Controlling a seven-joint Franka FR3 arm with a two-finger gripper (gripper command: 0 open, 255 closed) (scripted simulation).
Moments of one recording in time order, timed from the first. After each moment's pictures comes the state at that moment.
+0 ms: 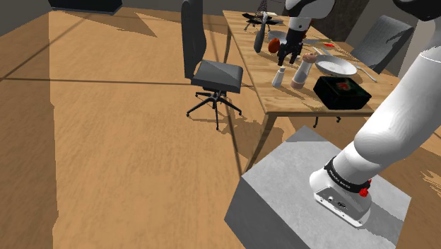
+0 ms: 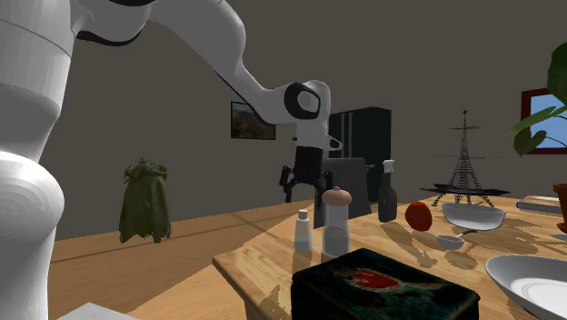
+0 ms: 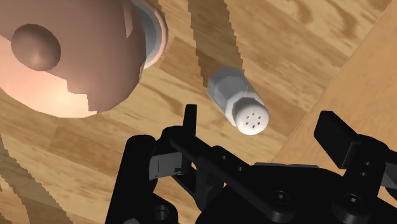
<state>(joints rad) -0.18 0.16 -0.33 -1.93 0.08 1.94 -0.42</state>
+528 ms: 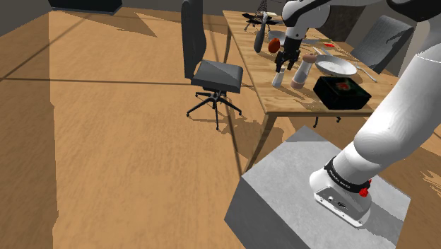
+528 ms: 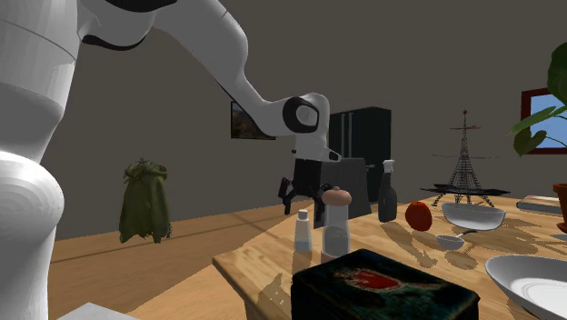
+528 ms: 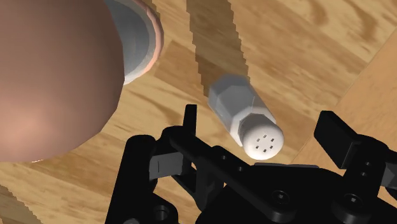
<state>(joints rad) -0.18 0.19 -0.32 -1.99 0.10 2.02 -0.43</state>
